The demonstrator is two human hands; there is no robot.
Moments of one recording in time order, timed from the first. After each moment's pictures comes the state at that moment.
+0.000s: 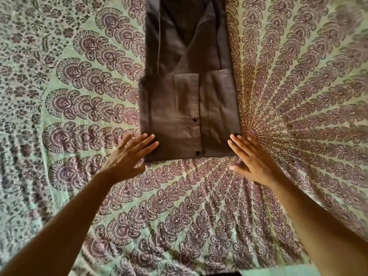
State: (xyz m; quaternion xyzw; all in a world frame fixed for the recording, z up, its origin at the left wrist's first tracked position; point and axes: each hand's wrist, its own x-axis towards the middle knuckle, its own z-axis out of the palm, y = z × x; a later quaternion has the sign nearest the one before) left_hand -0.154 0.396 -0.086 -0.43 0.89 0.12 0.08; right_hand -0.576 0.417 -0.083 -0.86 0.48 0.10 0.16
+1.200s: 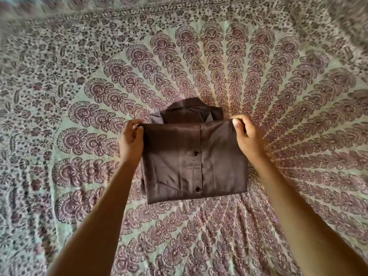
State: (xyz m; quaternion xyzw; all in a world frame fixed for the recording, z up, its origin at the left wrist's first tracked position) left_hand -0.233 0.293 -0.004 -0.72 0.46 0.37 -0.37; right_hand -0.537 0.296 0.002 -0.61 0.66 -0.36 0.25
